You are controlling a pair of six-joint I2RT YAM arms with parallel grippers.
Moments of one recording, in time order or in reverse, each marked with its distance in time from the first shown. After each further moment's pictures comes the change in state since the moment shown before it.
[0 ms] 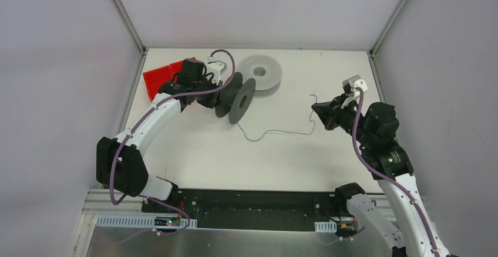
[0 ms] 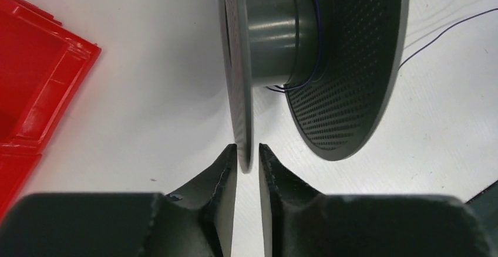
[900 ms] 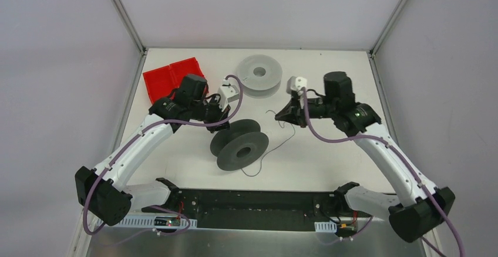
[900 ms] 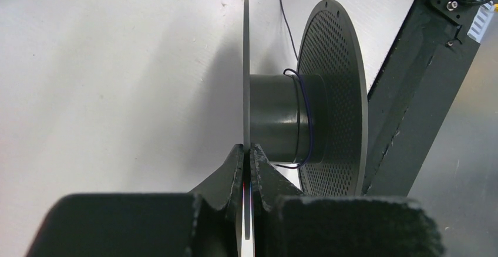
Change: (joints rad) left arm -0.171 -0.243 -0.079 -0.186 0.270 0.188; right arm 0.112 0.396 0.183 -0.077 -0.544 -0.508
